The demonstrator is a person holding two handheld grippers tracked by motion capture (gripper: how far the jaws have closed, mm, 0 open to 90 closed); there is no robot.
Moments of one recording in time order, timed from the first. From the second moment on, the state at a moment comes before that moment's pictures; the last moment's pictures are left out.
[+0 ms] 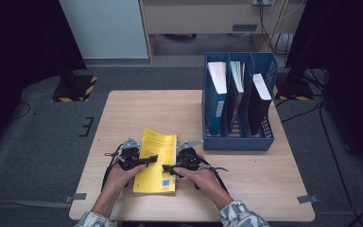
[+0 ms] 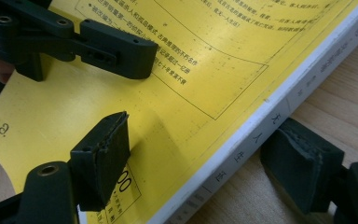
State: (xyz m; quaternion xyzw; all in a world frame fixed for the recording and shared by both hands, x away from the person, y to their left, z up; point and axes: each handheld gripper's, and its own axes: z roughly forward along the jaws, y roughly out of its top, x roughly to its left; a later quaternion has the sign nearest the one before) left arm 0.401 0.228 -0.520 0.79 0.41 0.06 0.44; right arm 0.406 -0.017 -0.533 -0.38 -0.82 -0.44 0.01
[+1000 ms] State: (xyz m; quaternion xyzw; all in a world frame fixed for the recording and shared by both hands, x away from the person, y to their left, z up) left arm 0.403 0.227 -0.522 0.80 0.41 0.07 0.42; right arm 0.411 -0.012 -0.532 -0.37 -0.82 -0.43 0.02
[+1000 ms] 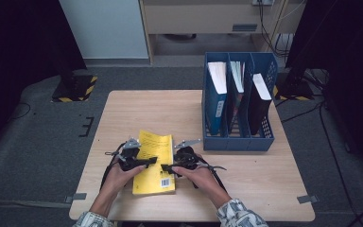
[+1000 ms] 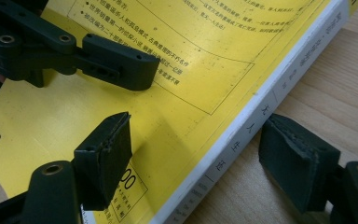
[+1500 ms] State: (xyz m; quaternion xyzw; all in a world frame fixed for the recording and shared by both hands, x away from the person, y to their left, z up) left arm 0.403 0.225 -0.518 0.79 0.40 0.07 0.45; right arm 0.425 -0.008 -0.530 -0.38 -0.82 -0.43 0.04
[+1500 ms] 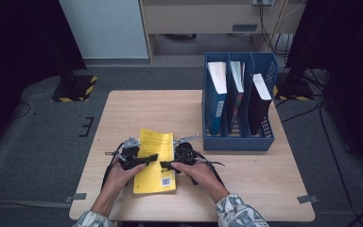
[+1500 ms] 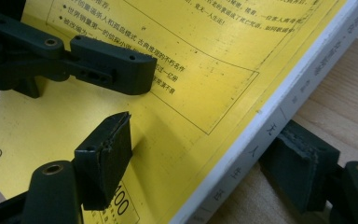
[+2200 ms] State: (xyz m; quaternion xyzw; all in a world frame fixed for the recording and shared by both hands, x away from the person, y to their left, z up) left arm 0.413 0.218 -0.482 0.79 0.38 0.11 0.48; right arm 0.436 -0.023 -0.498 -0.38 -0.81 -0.45 0.00
